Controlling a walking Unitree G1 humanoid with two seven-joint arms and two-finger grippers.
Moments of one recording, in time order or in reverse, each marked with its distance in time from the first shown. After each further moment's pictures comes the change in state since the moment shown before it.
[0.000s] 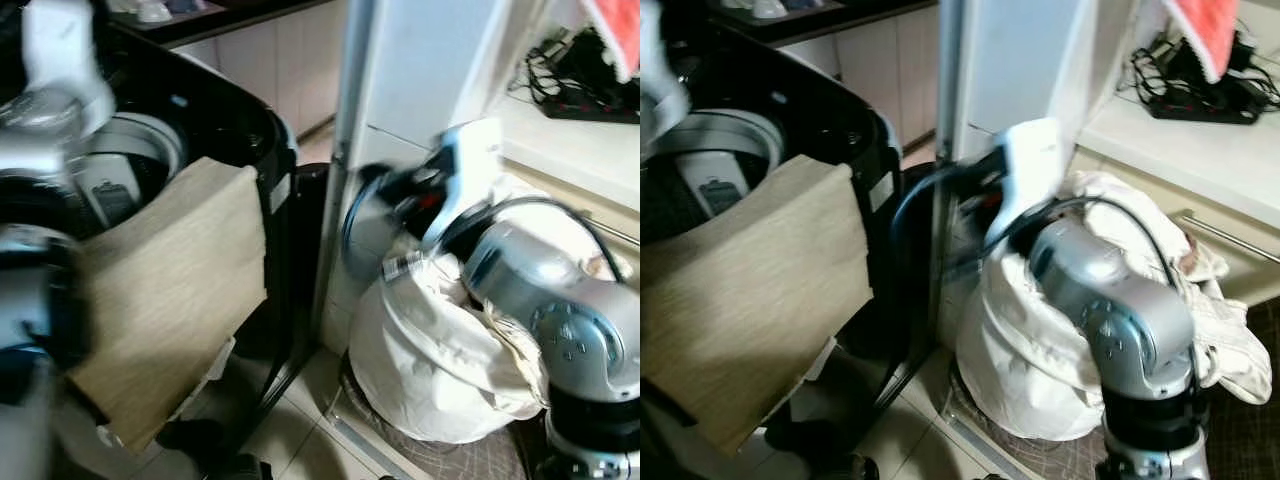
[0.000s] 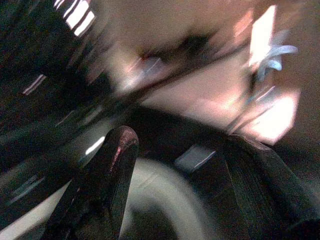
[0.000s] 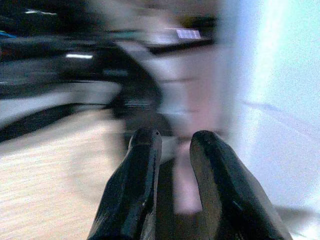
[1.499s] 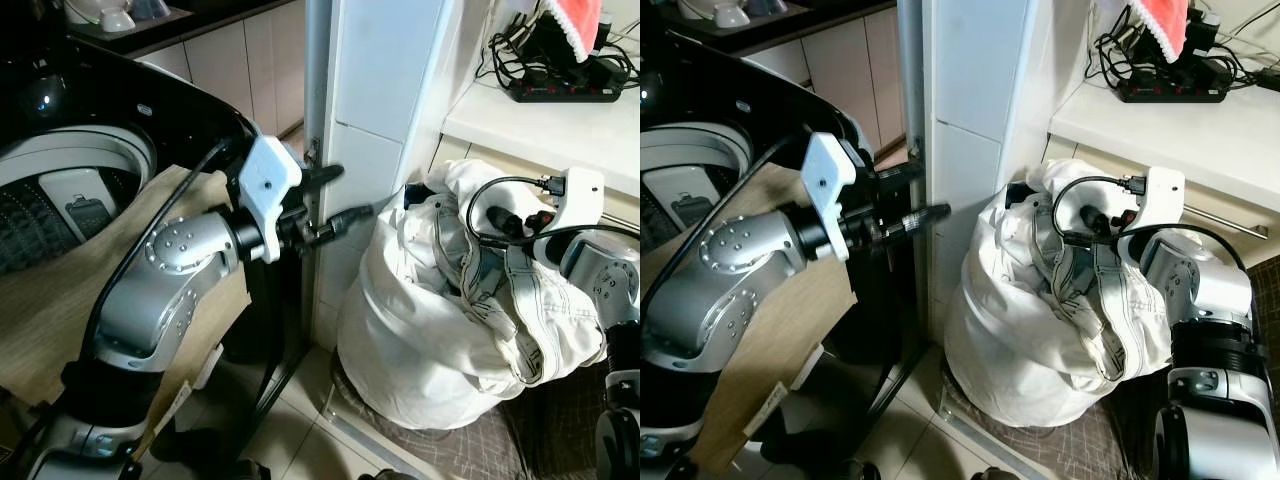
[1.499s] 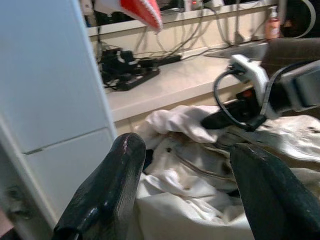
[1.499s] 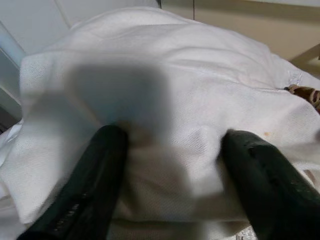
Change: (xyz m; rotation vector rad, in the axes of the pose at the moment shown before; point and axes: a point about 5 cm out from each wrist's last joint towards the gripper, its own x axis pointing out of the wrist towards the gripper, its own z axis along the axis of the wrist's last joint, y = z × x) left arm -0.123 -0.167 -0.037 -0.014 -0.116 -1.032; right arm -0.017 -0.168 -0.072 0.174 0.328 -0.466
